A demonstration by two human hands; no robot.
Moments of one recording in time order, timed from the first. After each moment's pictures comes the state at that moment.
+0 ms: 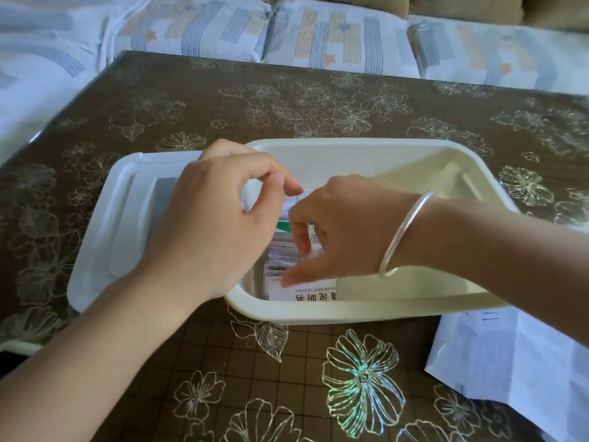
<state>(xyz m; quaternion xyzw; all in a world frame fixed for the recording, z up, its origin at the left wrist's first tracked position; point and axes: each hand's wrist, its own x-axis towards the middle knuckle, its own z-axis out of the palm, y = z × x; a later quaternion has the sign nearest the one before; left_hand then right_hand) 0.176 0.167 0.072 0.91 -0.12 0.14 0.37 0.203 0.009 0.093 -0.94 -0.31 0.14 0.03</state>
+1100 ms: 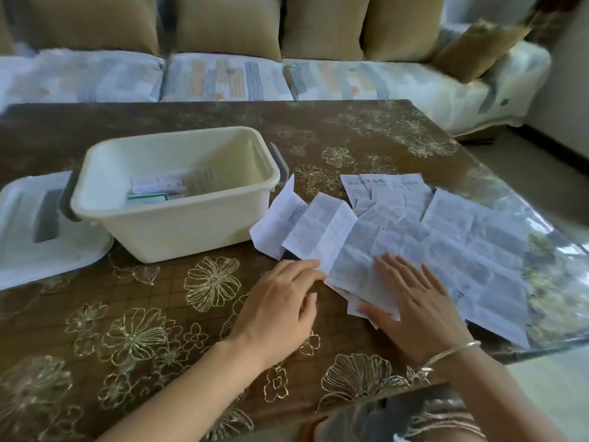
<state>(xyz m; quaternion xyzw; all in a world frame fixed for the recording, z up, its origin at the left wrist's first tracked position) 0.010 -0.014 -0.010 0.88 -0.37 0.04 0.29 -0.060 -0.229 0.000 -0.99 0.08 0.03 0.05</state>
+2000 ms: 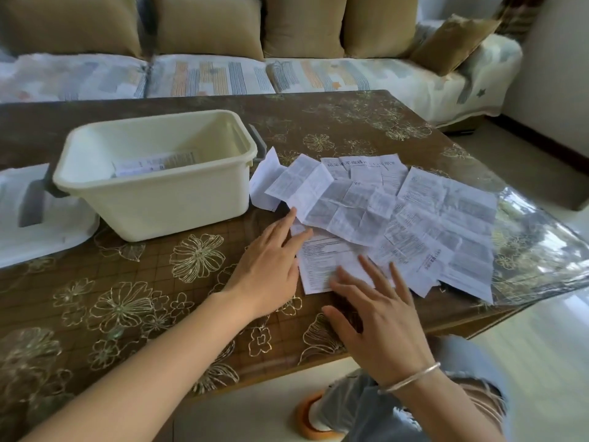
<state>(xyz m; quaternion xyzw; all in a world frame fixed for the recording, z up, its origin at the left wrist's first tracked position) 0.022 -0.026 -0.022 0.90 -0.37 0.00 0.20 -0.113 -0.180 -0.031 -0.99 0.04 -0.13 0.08</state>
